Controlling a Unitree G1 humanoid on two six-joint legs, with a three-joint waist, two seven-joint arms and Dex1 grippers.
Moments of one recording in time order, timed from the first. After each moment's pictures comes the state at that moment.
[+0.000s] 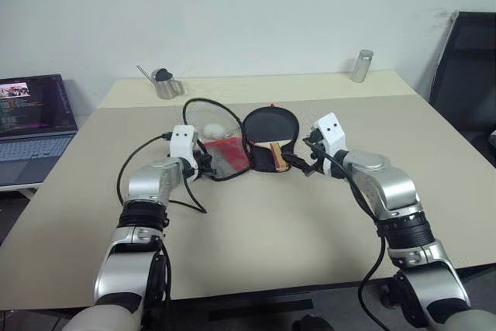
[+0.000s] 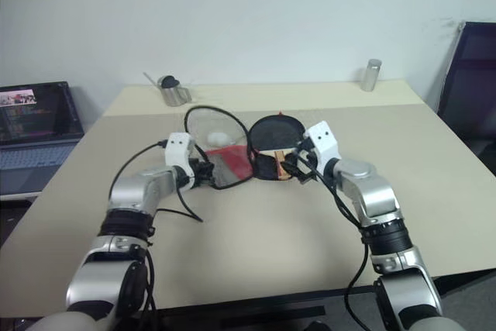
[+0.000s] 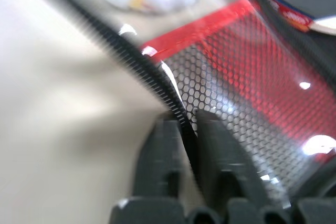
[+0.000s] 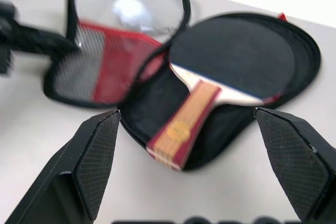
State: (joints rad) left arm -0.86 0.44 0.12 0.54 -0.20 0.73 -0.41; right arm -0.77 -0.32 0.08 0.09 0.18 0.75 0.56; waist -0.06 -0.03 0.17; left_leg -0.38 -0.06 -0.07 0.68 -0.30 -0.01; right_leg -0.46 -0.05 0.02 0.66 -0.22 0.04
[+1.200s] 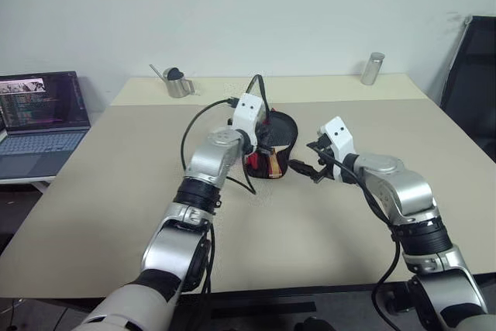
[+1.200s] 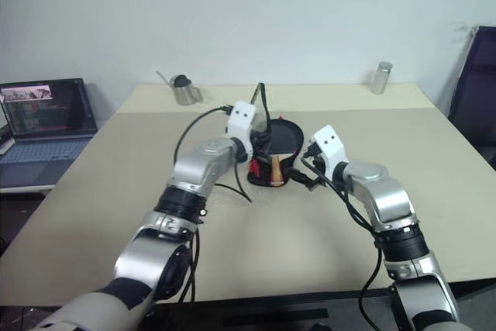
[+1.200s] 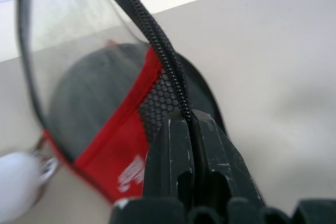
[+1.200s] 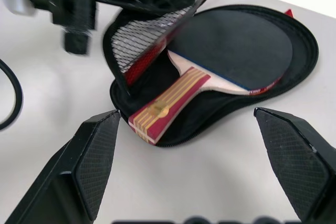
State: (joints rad) left arm -1.09 0.14 -0.06 0.64 -0.10 0.55 -0.35; right arm -0.72 -0.40 0.10 -0.01 0.22 0.80 0.62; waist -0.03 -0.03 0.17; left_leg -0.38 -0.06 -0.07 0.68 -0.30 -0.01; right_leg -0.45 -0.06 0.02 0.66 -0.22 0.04
